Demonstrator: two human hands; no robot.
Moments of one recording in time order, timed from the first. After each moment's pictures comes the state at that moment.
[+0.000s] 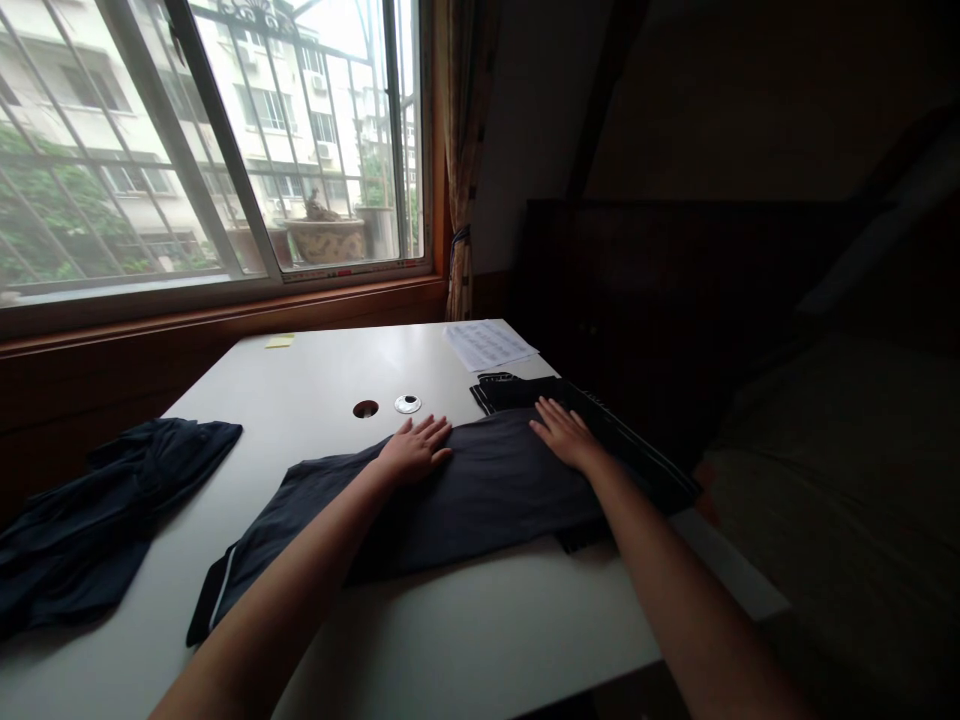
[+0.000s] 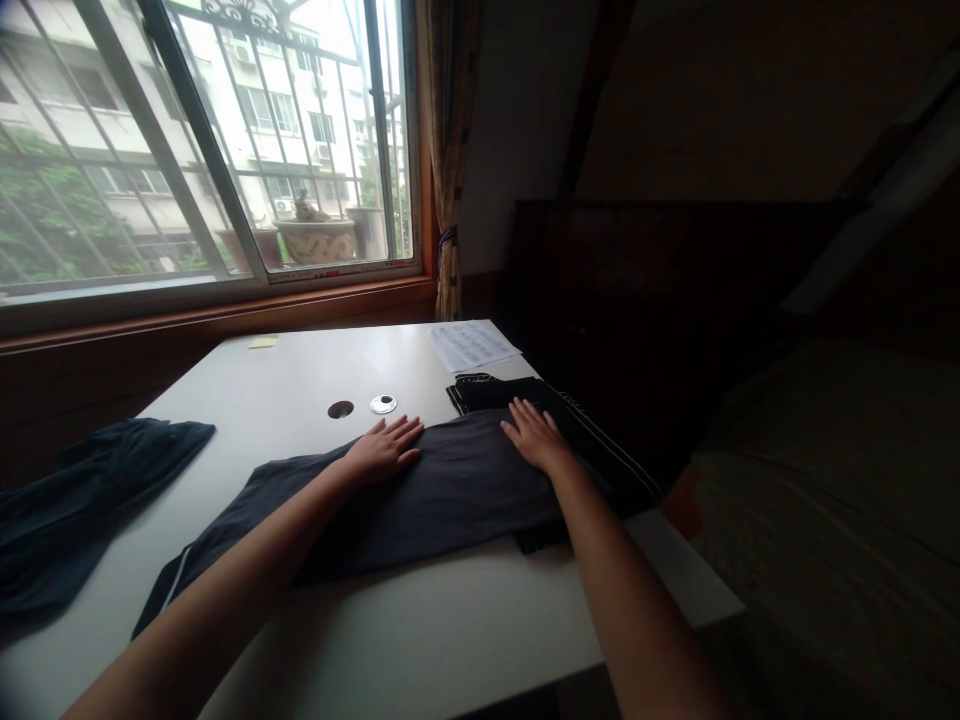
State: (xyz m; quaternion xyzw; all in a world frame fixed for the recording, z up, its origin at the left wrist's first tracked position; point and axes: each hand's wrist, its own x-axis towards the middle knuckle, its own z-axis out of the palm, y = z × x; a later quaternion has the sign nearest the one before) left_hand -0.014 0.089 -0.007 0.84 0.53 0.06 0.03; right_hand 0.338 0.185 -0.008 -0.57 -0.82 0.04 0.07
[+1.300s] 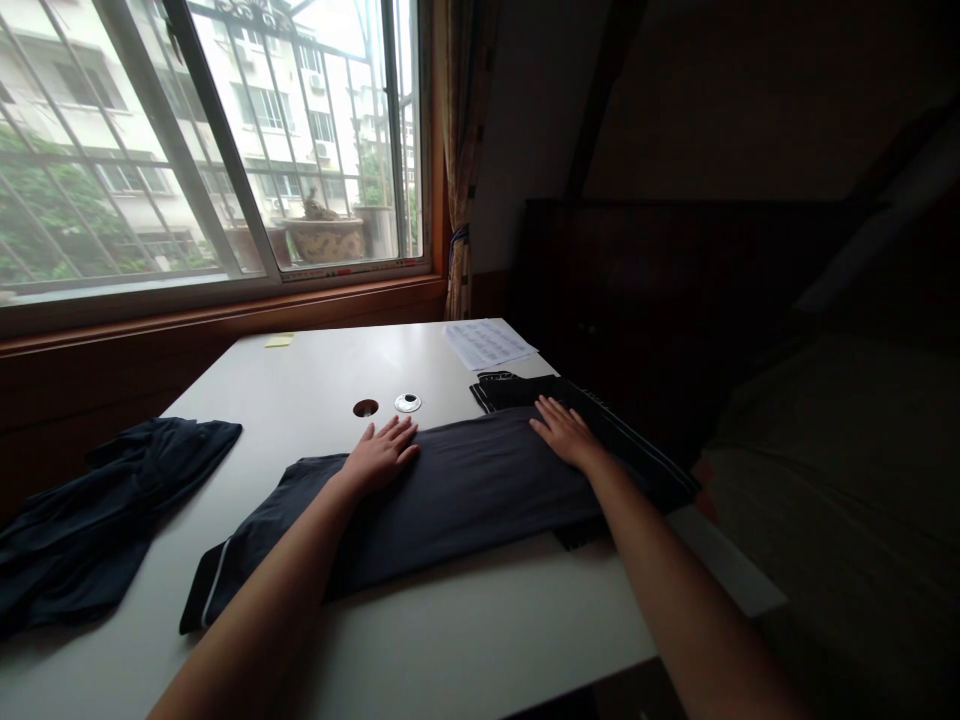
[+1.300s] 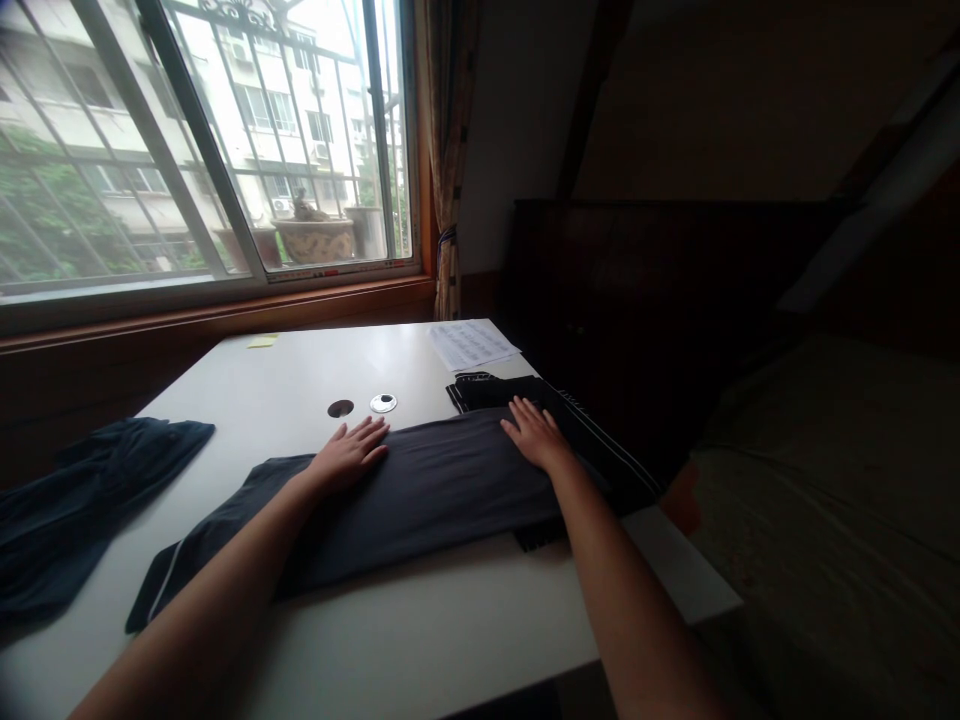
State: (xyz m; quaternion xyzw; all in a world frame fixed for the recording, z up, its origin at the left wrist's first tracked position) left_hand -0.061 0.061 -0.004 0.78 0.62 0.06 0.05; right_hand 0.338 0.185 -0.009 -0.57 -0.82 0.03 0.08
